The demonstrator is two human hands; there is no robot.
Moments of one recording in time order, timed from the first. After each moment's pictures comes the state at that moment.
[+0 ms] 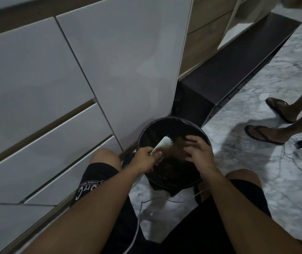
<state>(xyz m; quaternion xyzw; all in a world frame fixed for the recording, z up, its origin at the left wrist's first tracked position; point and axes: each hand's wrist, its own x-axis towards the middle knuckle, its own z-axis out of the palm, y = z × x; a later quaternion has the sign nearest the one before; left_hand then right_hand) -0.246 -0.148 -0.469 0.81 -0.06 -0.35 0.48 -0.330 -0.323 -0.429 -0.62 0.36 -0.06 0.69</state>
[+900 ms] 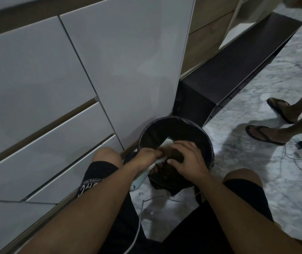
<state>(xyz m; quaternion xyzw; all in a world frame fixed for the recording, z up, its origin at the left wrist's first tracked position) -0.246 -0.147 -0.453 0.73 0.00 -0.44 0.52 -0.338 -0.309 -0.446 -0.95 0.08 -0.05 0.31</state>
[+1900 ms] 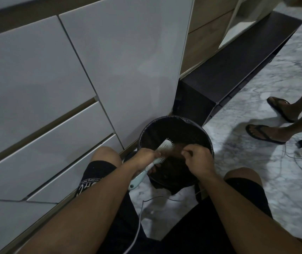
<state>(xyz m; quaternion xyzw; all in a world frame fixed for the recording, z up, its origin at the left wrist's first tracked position) -0.245 -0.144 -0.454 0.73 0.02 -0.45 0.51 -0.339 -0.323 -0.446 -0.92 0.24 -0.04 0.31</state>
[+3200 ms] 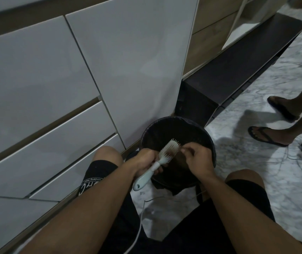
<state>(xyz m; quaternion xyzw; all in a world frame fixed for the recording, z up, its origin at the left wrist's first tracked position) -0.247 -0.147 -0.444 0.63 0.11 -0.53 0.55 -0.336 -0.314 -0.442 -0.88 0.22 -0.12 0.40</state>
